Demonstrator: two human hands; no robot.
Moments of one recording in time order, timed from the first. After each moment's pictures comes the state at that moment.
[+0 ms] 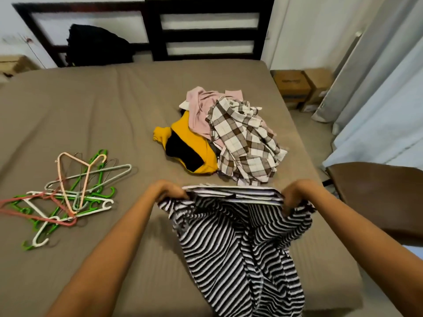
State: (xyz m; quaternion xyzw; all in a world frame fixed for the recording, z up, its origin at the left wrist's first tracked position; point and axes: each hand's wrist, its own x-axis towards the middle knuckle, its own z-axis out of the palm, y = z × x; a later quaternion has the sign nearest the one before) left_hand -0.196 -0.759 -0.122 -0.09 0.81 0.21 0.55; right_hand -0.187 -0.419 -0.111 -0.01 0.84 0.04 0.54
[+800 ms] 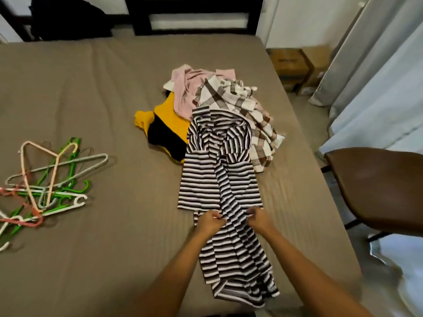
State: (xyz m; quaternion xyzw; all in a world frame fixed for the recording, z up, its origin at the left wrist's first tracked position) left_hand -0.123 -0.630 -0.302 -0.18 0.80 0.46 0.33; right_hand -0.125 -0.448 -0.317 0.21 0.86 -0.38 0.28
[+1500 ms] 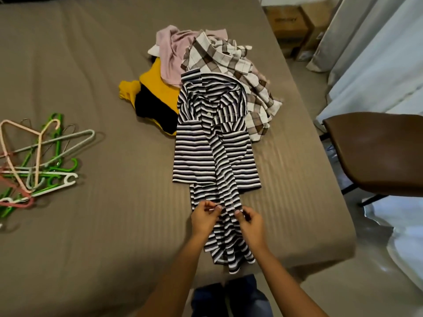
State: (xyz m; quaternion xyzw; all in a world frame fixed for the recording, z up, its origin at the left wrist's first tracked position) left_hand -0.050 -0.629 -0.323 -0.26 0.73 0.60 0.21; right_hand -0.013 -0.499 -0.315 0.27 0.79 -0.54 0.09
